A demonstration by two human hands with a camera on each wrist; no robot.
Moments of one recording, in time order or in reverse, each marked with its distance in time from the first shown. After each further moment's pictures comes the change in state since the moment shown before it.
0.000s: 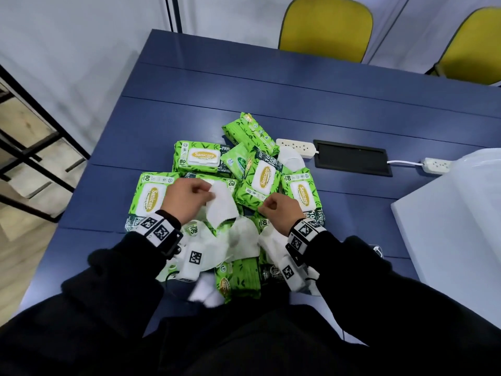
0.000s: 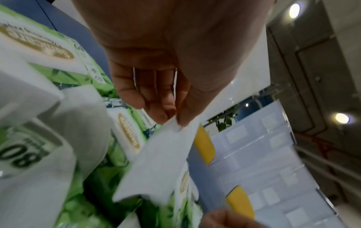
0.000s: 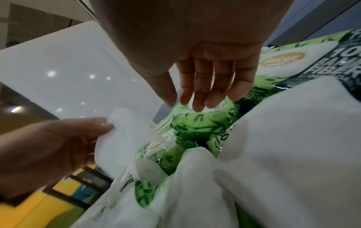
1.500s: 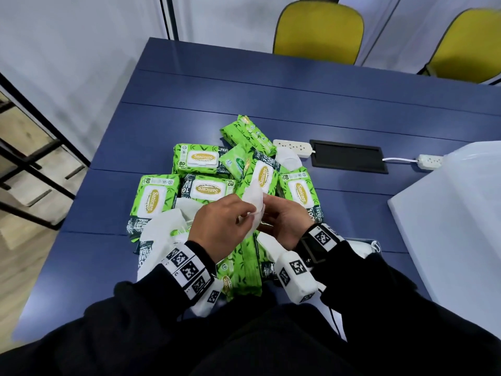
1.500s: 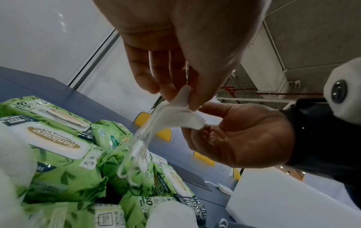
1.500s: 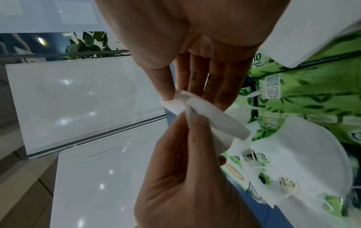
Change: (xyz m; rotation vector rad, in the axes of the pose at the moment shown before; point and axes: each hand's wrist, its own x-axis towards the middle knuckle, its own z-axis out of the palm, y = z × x) left_hand -0.086 0.036 0.040 0.283 0.072 0.713; right_hand -0.063 -0.040 -0.022 1.314 -0.211 0.310
